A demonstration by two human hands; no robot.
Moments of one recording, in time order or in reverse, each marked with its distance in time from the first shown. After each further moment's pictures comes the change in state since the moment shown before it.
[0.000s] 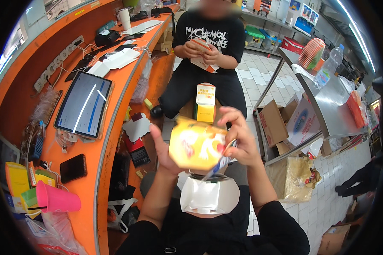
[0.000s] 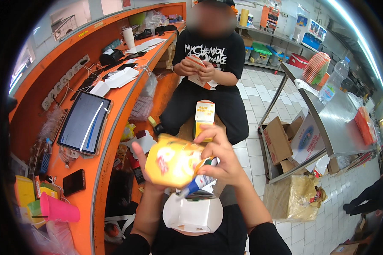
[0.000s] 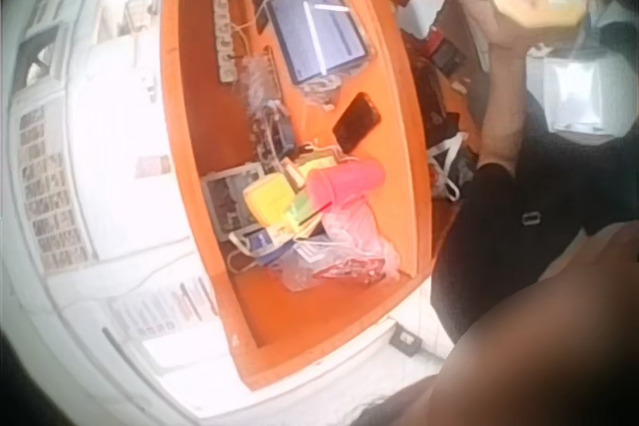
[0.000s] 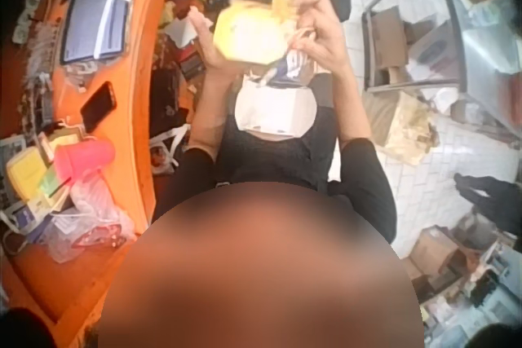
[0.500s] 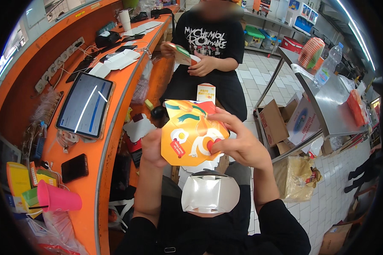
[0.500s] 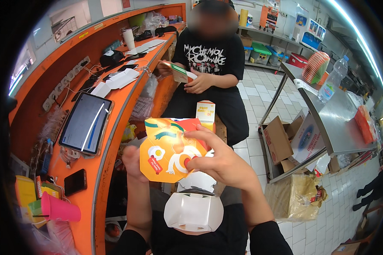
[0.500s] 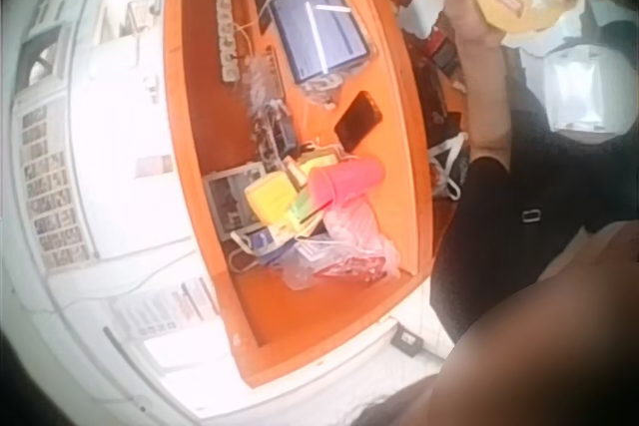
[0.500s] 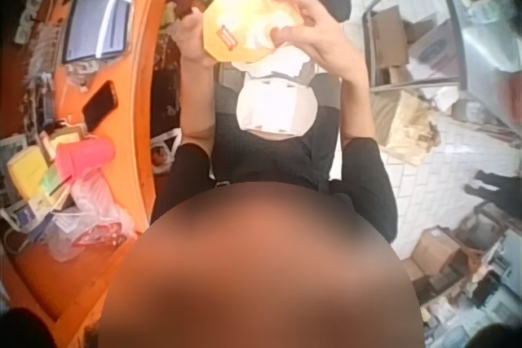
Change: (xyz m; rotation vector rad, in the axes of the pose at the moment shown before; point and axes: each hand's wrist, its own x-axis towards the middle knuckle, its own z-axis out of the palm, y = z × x) left_hand 0.000 0.038 0.050 0.312 0.009 -0.119; right_hand 0.014 -0.032 -0.007 -0.274 -0.311 0.023
